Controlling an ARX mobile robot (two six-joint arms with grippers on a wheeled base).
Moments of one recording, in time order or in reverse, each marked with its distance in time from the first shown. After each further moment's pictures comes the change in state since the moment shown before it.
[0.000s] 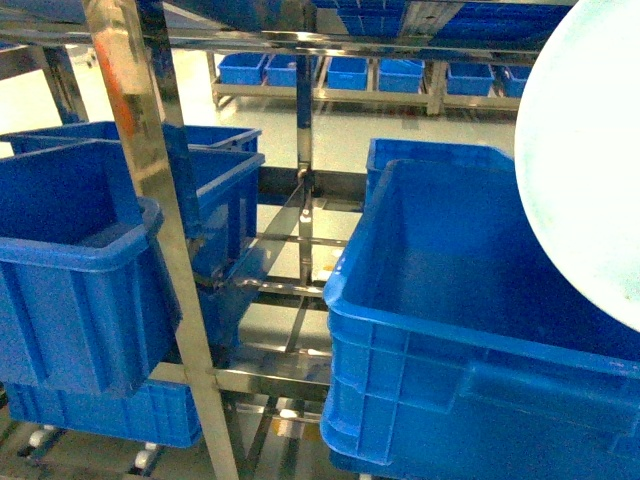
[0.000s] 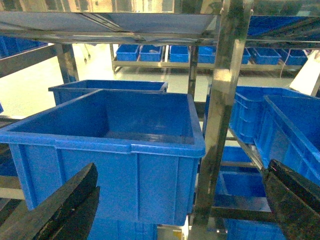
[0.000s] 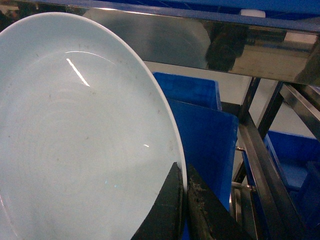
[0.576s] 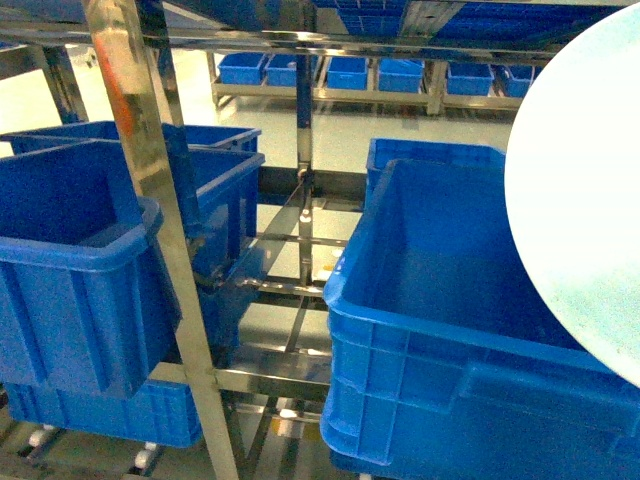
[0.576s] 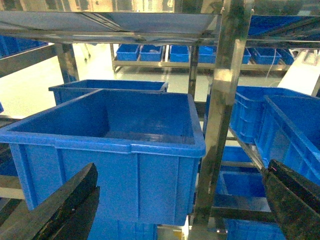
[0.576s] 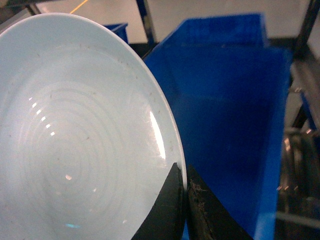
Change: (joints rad) left arm 0.000 0.000 0.000 0.000 0.000 0.000; right arm -0.091 0.083 0.067 -0.186 -0.205 0.117
